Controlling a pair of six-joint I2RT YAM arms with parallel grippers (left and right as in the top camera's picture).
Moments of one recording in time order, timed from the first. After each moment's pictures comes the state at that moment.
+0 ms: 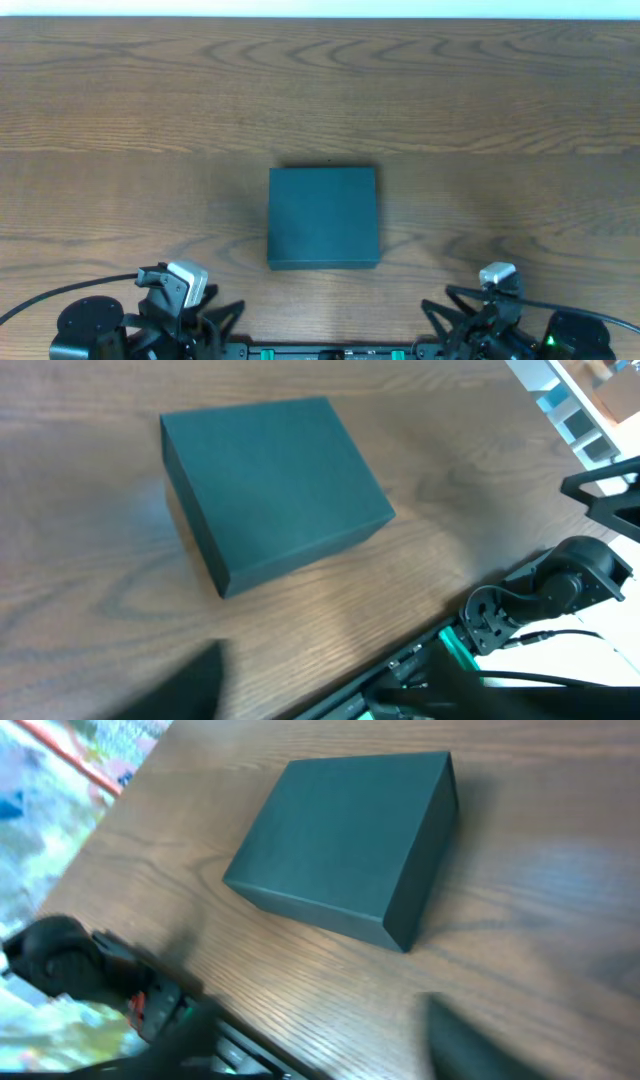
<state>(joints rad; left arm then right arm) -0.16 0.38 1.01 -1.37 0.54 -0.06 0.13 0.17 0.76 -1.23 -0.56 0.22</state>
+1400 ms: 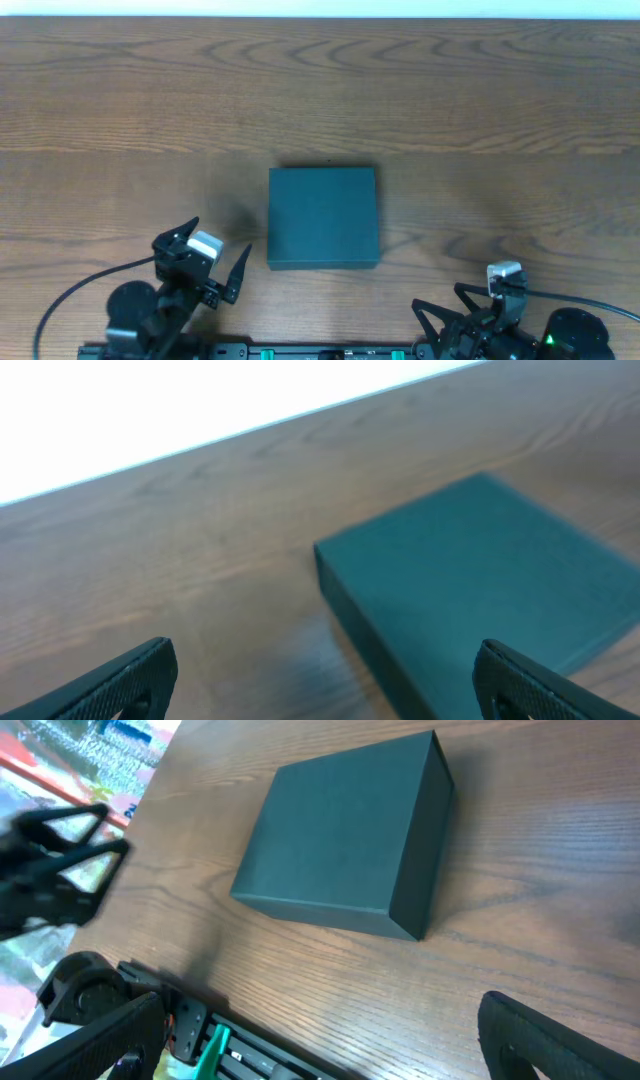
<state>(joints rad) -0.14 0.09 0.37 -0.64 0.30 0.19 0.13 0.17 0.75 -1.22 -0.55 0.36</state>
